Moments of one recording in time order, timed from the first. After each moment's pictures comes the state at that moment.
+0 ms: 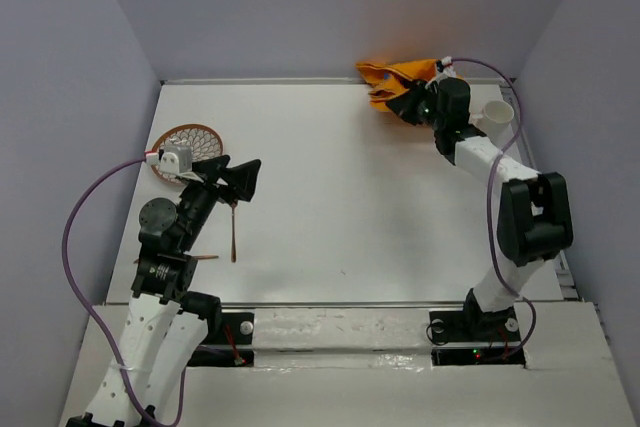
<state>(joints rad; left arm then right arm) -0.23 0.51 0.59 0.05 0.20 -0.45 0.15 1.83 1.21 0.31 -0.24 0.72</state>
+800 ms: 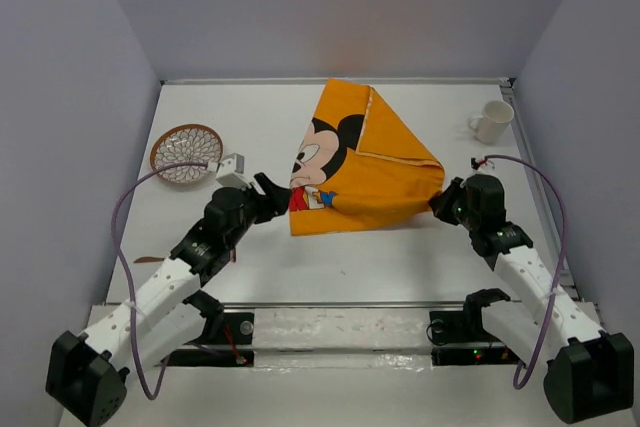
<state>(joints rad) -0.48 0.72 0.46 -0.02 -0.10 -0.72 0.20 0.81 0.49 -0.21 0.00 0.56</state>
